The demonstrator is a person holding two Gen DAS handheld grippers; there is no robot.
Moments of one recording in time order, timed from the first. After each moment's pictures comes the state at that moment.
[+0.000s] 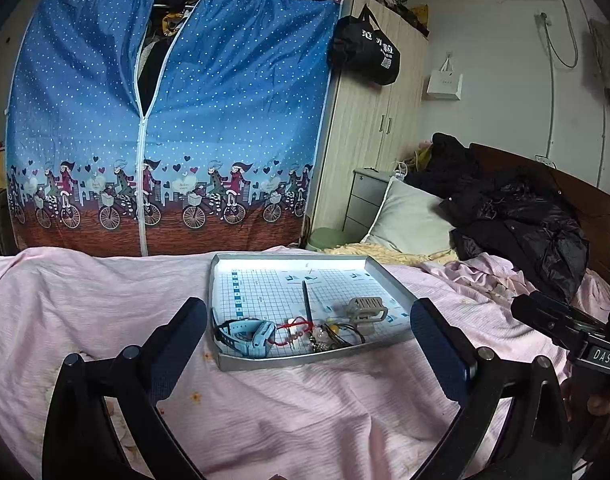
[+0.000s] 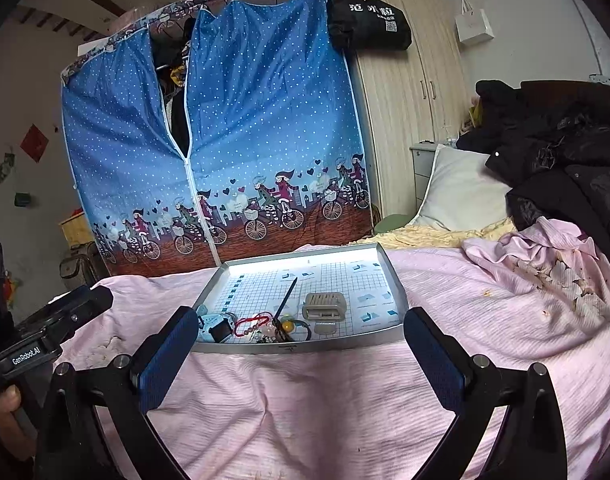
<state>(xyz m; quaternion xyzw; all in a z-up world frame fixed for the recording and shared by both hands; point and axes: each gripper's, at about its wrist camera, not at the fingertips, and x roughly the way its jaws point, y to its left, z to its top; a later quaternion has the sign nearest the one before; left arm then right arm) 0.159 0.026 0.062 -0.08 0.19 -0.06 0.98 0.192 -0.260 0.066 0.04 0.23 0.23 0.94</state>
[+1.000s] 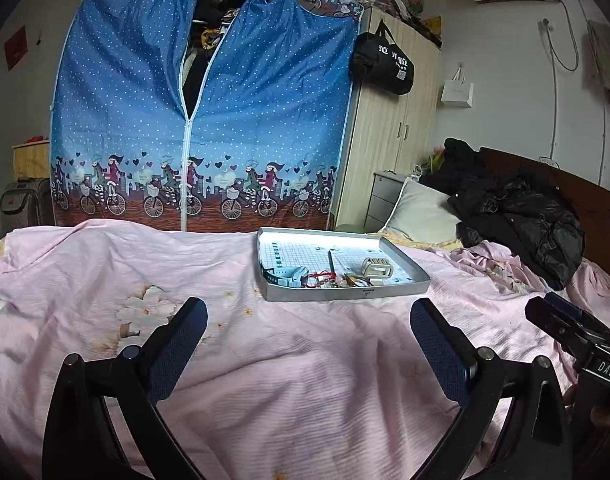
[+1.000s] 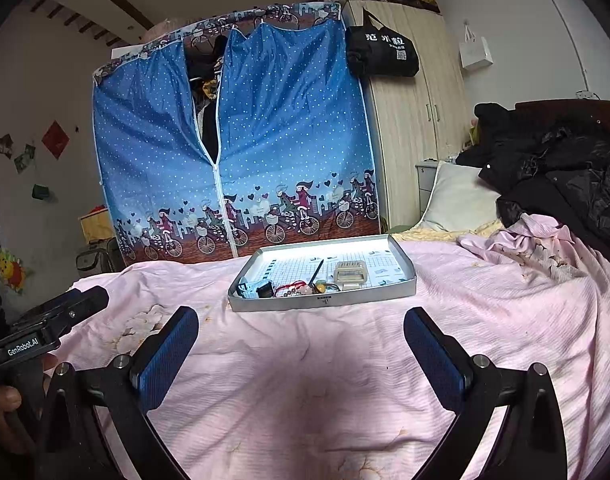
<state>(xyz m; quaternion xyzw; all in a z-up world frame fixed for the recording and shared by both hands) 0.006 0.024 0.051 -0.07 0.18 -0.01 0.98 0.059 -0.262 0.051 0.04 0.19 0.24 0.95</state>
